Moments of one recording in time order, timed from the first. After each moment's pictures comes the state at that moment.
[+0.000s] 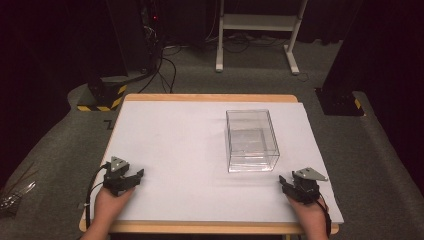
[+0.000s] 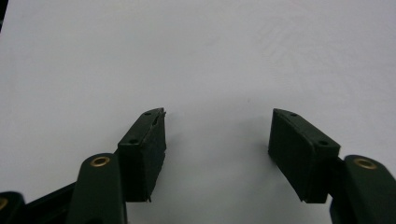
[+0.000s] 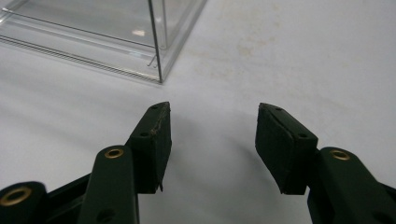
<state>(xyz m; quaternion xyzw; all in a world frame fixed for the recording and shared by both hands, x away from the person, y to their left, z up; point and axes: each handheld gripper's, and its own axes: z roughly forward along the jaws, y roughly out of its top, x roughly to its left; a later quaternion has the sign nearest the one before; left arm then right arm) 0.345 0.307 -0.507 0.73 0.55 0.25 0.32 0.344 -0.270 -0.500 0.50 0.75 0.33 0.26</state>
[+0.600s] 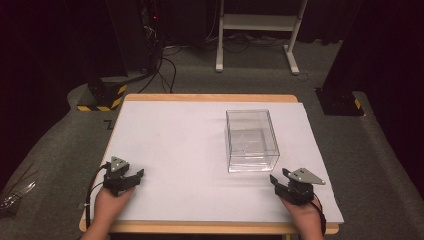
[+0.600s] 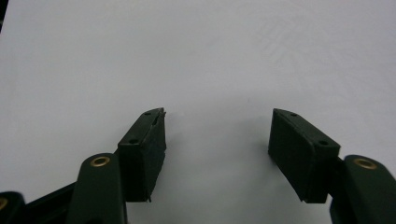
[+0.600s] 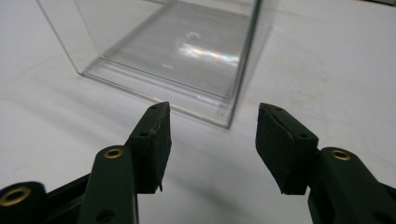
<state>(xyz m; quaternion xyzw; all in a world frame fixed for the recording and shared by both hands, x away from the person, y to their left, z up) 0.345 0.307 -0.507 0.73 0.55 0.25 0.32 0.332 -0.246 -0.479 0.45 0.76 0.40 0.26</state>
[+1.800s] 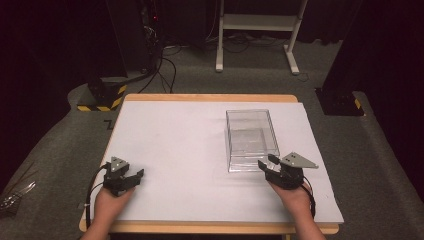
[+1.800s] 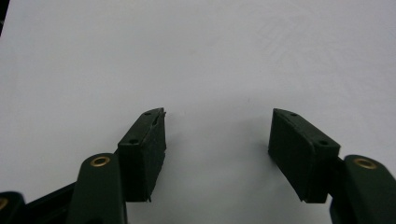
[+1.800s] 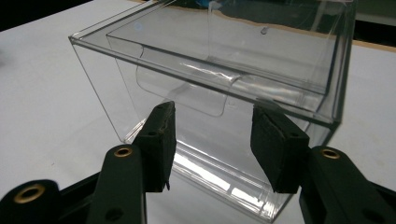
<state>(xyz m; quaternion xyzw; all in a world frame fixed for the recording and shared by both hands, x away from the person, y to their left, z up) 0.344 0.307 -0.507 0.73 0.55 0.25 0.32 0.366 -0.219 -0.455 0.40 0.75 0.47 0.22</state>
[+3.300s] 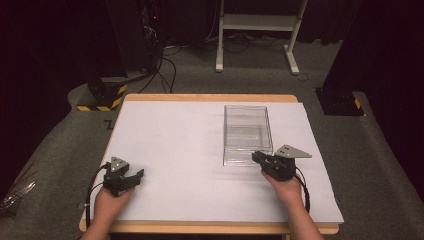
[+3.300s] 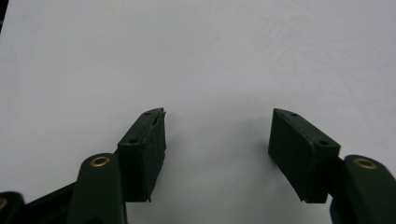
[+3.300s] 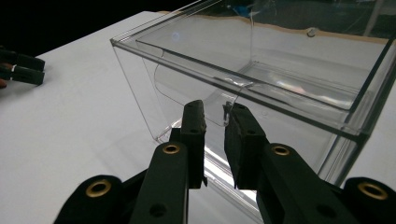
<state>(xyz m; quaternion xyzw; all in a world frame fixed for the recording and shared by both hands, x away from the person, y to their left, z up) 0.344 0.307 -0.507 0.73 0.55 0.25 0.32 0.394 -0.211 -0.462 0.37 0.76 0.52 0.16</state>
